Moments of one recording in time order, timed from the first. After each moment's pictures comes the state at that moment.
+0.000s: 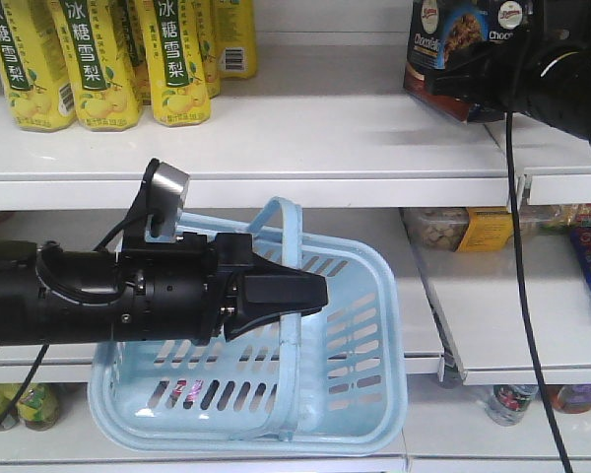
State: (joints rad) left arm -0.48 1.38 -0.85 -1.68 0.84 0.82; right arm 0.17 1.57 -1.28 0.18 0.03 -0.18
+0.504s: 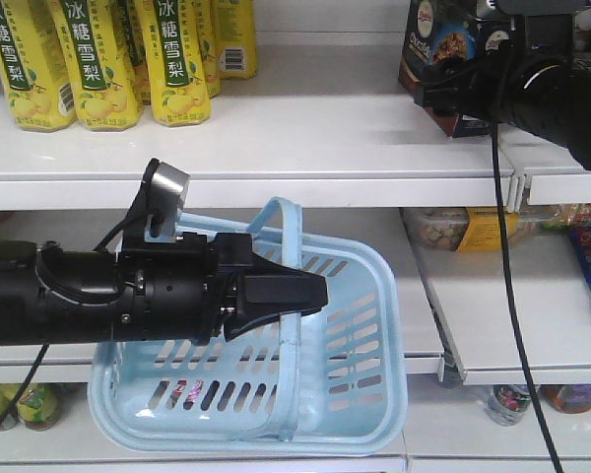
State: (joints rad) left arm -0.48 1.38 -0.85 -1.68 0.84 0.82; right arm 0.17 1.61 -1.29 0.18 0.03 -0.18
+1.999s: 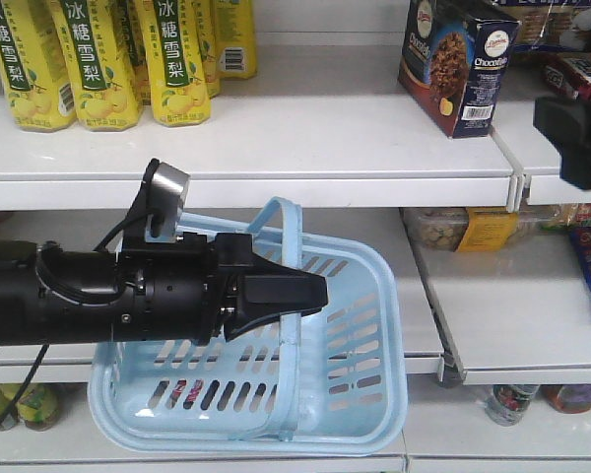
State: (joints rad) left arm -0.48 1.38 -0.85 -1.68 0.84 0.82; right arm 0.17 0.91 -0.95 0.07 0.37 -0.20
